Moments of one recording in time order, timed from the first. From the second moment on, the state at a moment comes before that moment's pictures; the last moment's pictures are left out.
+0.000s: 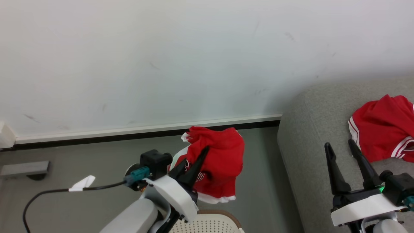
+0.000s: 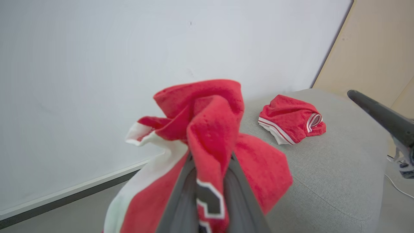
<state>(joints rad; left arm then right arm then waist) -0.55 0.25 -0.81 0.44 -0.68 -0.05 -0.26 -0.24 -0.21 0.20 0.26 0.45 0.13 -0.26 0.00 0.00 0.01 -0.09</state>
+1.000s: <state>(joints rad) -0.53 0.18 -0.79 0.43 -0.58 -0.11 -0.26 -0.30 -0.15 0.73 0.41 0.49 0.13 -0.26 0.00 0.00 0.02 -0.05</state>
